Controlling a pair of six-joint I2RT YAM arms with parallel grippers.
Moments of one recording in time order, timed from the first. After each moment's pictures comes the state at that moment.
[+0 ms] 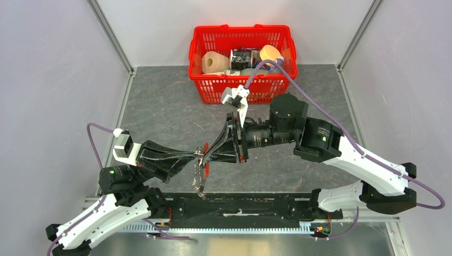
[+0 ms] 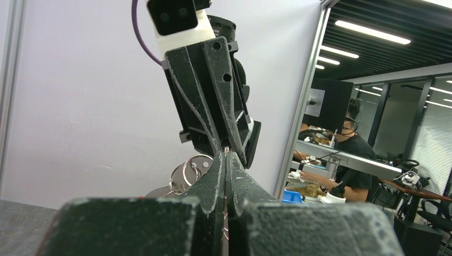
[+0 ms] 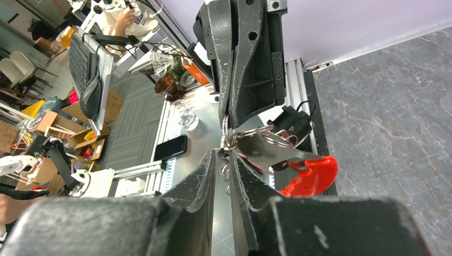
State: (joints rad) left arm -0.93 0.36 0.54 0.63 0.35 -0.64; right arm 1.19 1.27 1.66 -0.46 -0.47 0.44
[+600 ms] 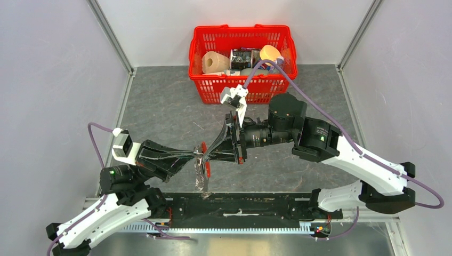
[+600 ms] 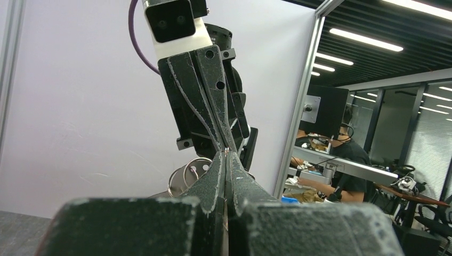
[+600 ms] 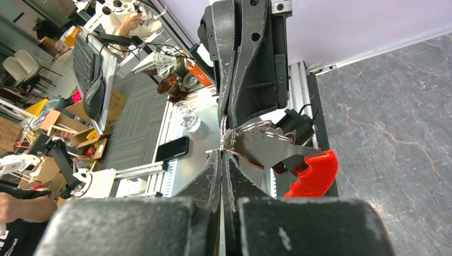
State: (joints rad) left arm -0.93 0.38 0.53 0.70 0.34 -0.66; right arm 1.19 1.28 1.66 -0.44 -0.48 0.45
